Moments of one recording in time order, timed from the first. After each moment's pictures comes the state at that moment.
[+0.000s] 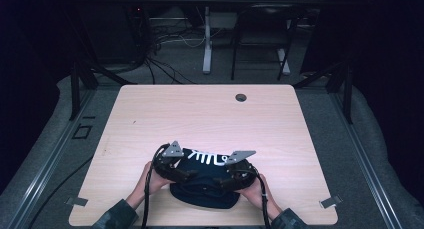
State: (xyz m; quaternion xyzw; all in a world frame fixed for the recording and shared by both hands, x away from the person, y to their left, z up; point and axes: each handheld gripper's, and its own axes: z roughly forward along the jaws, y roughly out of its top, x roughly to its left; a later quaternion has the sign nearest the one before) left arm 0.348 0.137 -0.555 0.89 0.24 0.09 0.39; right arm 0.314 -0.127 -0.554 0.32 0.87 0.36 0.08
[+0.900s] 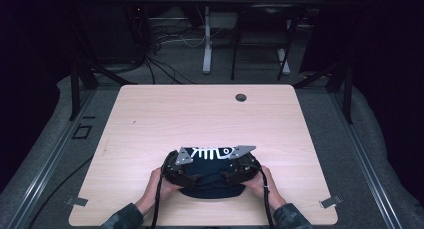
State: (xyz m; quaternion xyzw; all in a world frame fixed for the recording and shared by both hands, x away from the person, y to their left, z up) left arm 0.341 0.112 -0.574 0.88 0.28 0.15 0.35; right arm 0.346 -0.142 -0.570 0.31 0.88 0.33 0.14
